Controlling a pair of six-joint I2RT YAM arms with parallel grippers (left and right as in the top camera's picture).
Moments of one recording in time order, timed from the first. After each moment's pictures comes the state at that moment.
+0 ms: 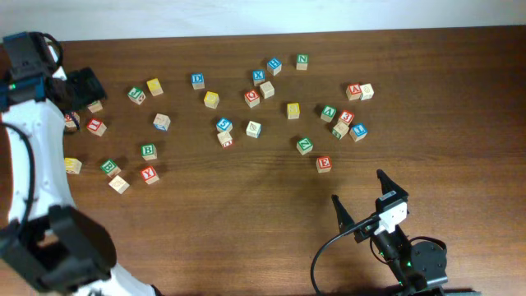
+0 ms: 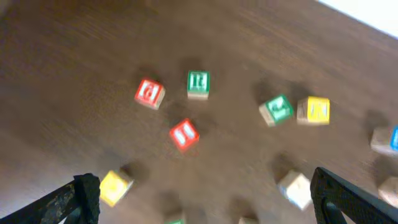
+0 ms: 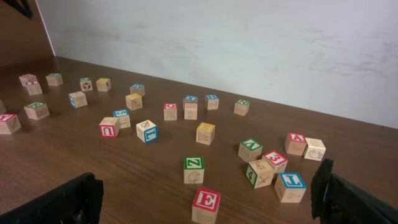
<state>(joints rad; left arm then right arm) 0.32 1.88 1.78 -0.87 -0.10 -0.16 0.16 0.01 0.01 -0.05 -0.26 -0.05</state>
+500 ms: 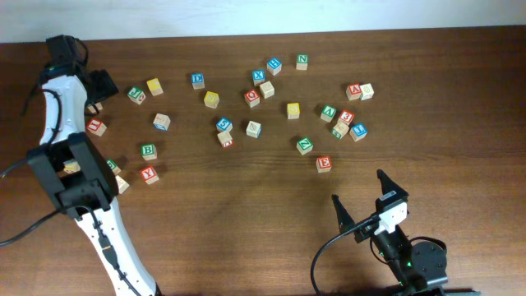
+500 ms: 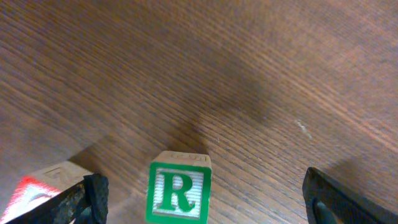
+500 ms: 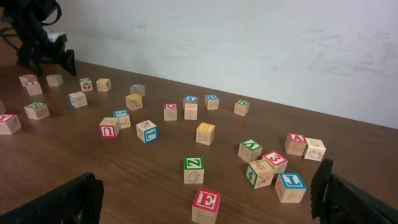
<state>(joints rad) 0.32 2.50 2.19 -0.78 -0.12 -0.19 0.16 0.01 0.01 -0.05 -0.26 -0.05</state>
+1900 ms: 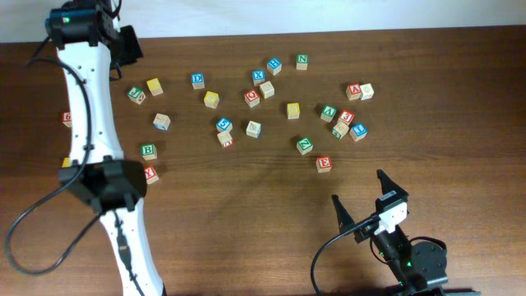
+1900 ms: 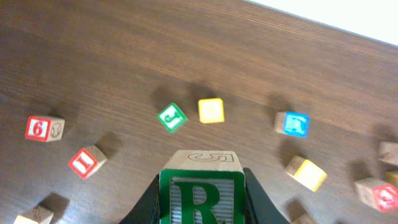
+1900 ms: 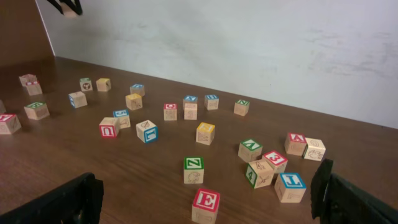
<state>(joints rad) 0.09 2.43 2.79 -1.44 -0.06 -0.19 0.16 0.01 0.01 -0.05 -0.26 -0.05</state>
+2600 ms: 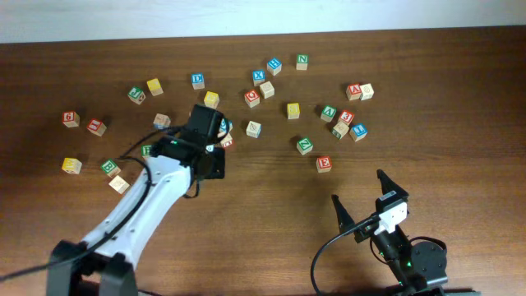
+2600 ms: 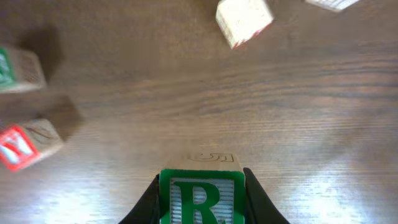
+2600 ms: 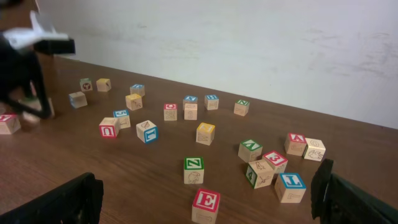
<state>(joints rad) -0.36 1.59 1.10 -0.78 -0.14 -0.30 0.16 0.01 0.01 -0.05 -0.26 -0.05</state>
